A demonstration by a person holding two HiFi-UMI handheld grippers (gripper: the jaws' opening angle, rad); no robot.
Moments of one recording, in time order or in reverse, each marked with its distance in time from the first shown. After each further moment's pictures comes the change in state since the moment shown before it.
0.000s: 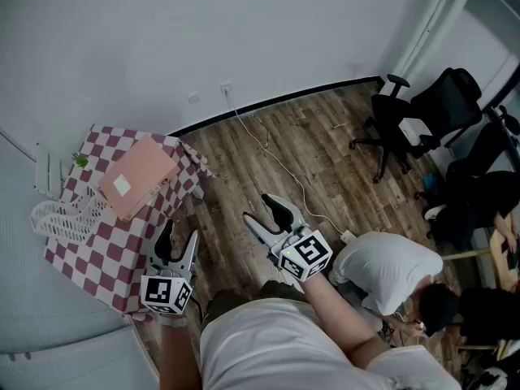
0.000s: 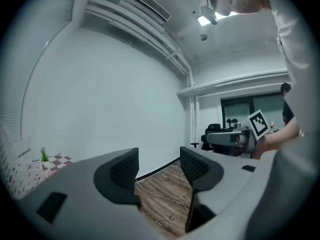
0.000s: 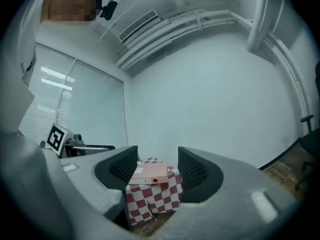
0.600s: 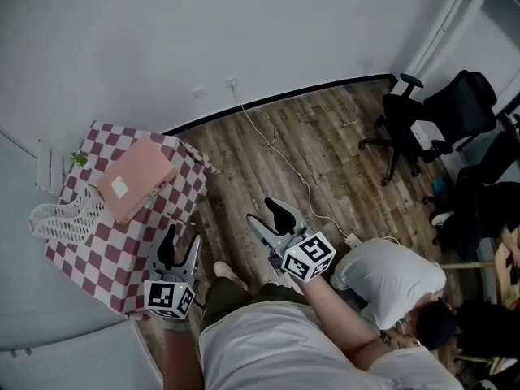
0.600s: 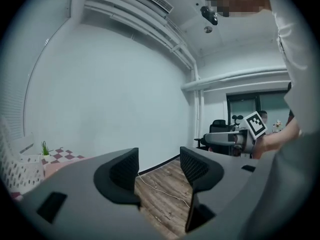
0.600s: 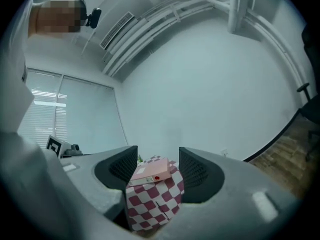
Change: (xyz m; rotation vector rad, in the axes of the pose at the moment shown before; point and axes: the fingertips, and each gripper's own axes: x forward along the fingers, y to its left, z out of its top) left arm 0.035 -0.011 -0.024 -0.032 0.059 0.050; right arm 0.005 -0.055 -0.027 0.195 0.023 0.020
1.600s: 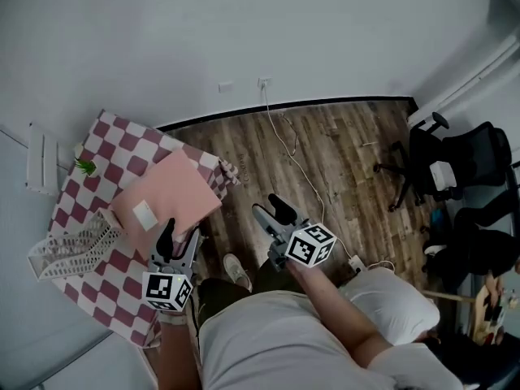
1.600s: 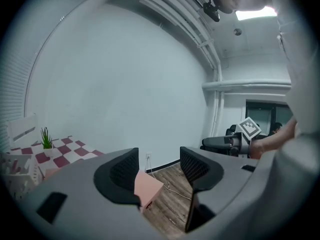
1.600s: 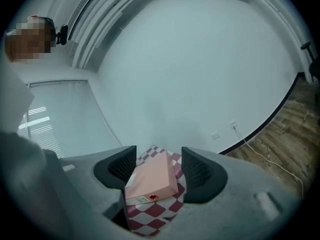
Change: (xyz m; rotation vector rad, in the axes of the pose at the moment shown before) left arm 0.096 0.258 -0.018 -0.157 0.057 0.053; right arm 0.277 -0.050 -0.047 0.246 0.181 -0.048
